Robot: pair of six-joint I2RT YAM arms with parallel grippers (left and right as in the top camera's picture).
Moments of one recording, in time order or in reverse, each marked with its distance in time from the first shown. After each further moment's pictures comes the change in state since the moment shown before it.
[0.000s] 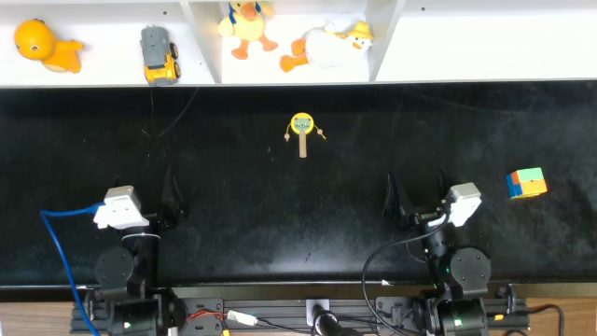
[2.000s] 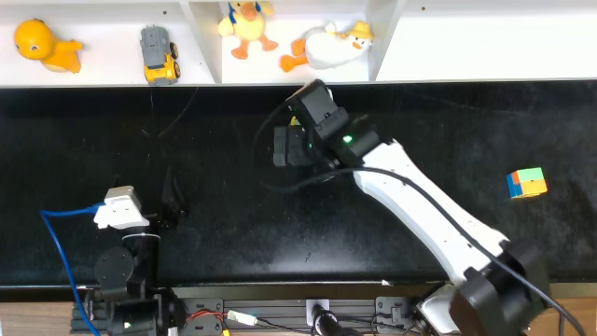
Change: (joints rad) left arm 0.000 0.000 -0.001 0.002 0.003 0.000; right arm 0.540 1.637 1.295 -0.785 0.068 0.319
